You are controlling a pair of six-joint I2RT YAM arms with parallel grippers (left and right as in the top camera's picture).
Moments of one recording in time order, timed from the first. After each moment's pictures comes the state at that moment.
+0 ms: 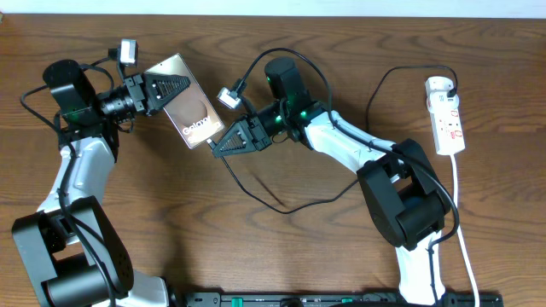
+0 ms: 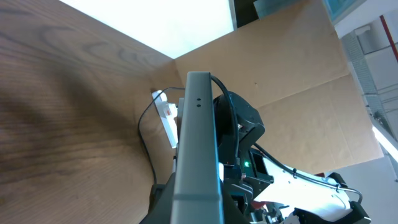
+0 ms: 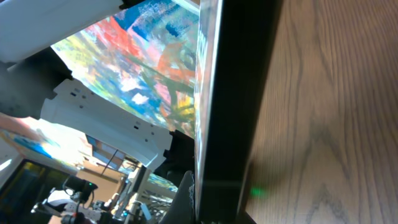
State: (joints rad) left arm 0.31 1.68 1.02 0.38 1.48 -0.85; right arm 0.59 2.15 1.47 0.16 -1.55 0.49
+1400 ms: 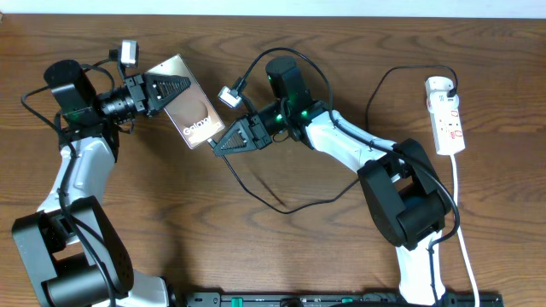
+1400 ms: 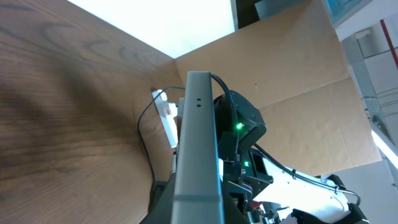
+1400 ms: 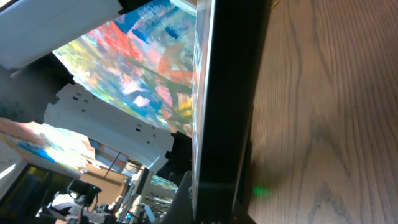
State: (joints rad) left arm 0.31 1.68 1.02 0.36 1.48 -0.85; right arm 0.59 2.15 1.47 0.17 -1.55 0.52
